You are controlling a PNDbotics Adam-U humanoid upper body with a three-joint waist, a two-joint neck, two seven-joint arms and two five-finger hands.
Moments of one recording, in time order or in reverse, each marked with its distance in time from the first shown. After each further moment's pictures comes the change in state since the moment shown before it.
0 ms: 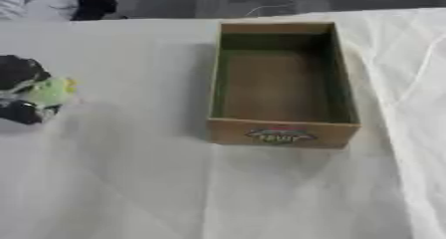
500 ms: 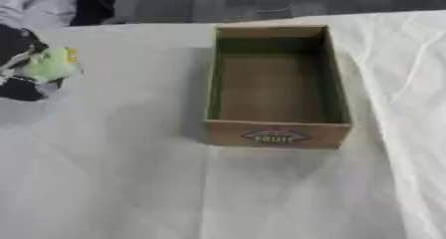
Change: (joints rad) left arm -0.097 -0.005 0.003 -0.076 0.039 0.013 0.015; right arm 0.008 -0.001 0.000 0.000 -0.001 0.000 0.000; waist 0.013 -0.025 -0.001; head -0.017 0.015
